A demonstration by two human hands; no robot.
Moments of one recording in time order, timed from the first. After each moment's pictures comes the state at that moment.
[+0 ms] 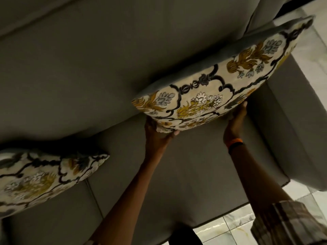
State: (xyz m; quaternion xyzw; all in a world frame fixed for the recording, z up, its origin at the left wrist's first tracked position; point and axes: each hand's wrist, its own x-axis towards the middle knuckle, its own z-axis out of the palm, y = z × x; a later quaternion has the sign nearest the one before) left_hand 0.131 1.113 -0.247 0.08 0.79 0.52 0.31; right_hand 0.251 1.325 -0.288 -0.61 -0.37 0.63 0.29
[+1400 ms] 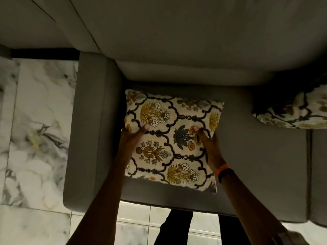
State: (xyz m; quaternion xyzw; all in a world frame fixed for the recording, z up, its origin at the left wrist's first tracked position) left_hand -0.066 0.074 -0.264 -0.33 0.75 0.51 0.26; right_hand 0.005 0.329 -0.254 -0.40 -0.59 0.70 -0.08
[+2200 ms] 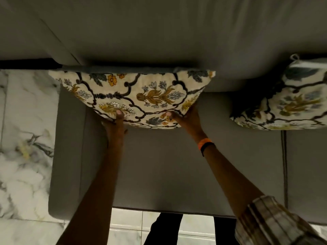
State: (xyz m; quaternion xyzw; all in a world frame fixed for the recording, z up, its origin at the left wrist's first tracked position) left_hand -0.106 0.140 -0.237 -0.34 0.72 0.60 0.11; right_hand -0.075 0.375 -0.267 -0.24 -0.71 0.66 -0.07
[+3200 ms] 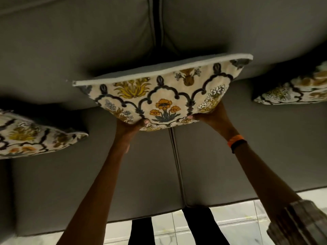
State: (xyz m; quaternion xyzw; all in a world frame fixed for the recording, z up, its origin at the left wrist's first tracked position) left_hand -0.002 0.616 -0.213 -0.06 0.73 0.63 0.25; right_hand 0.089 0.907 -0.222 -0.29 -0.74 0.60 -0.02
